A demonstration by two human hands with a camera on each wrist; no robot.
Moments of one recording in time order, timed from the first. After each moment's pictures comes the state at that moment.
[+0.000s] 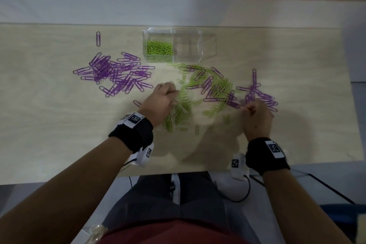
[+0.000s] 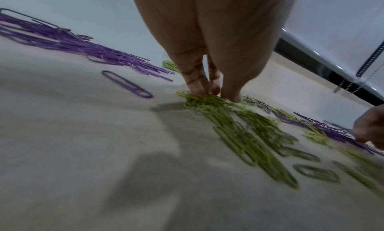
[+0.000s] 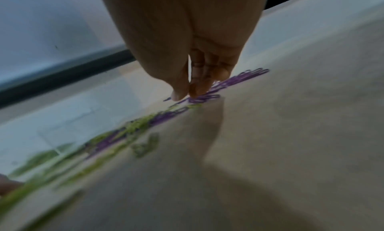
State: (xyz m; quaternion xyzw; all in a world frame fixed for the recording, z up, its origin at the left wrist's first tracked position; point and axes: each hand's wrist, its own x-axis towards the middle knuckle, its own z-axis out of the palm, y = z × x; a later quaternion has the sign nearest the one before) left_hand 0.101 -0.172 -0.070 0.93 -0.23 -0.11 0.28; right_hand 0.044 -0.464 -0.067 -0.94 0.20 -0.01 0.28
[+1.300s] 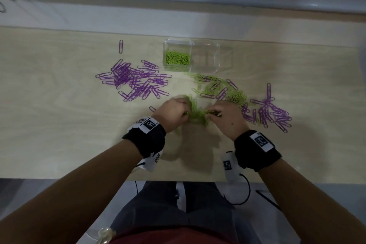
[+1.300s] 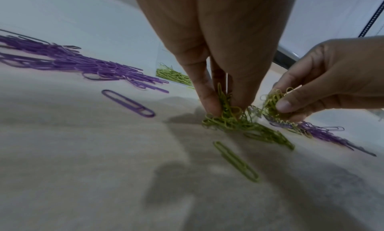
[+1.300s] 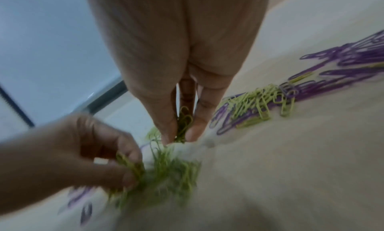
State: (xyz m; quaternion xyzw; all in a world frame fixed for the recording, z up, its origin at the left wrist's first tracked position) left_hand 0.104 -0.170 -0.048 0.91 -0.23 -0.19 0.27; right_hand 0.092 -0.373 -0.046 -0.93 -0.07 0.16 0.33
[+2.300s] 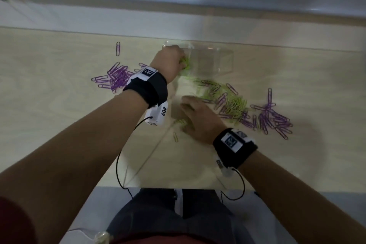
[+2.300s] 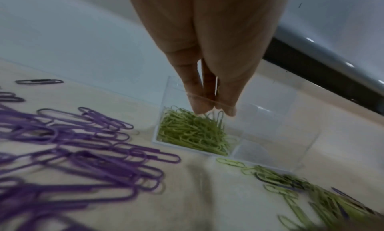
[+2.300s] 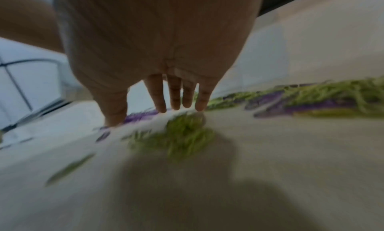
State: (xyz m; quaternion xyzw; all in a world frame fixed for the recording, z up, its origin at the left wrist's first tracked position) left_hand 0.237 -0.171 -0.025 0.96 -0.11 -0.12 0.21; right_hand 0.108 -0.333 -0.064 -0.91 -0.29 0.22 0.19
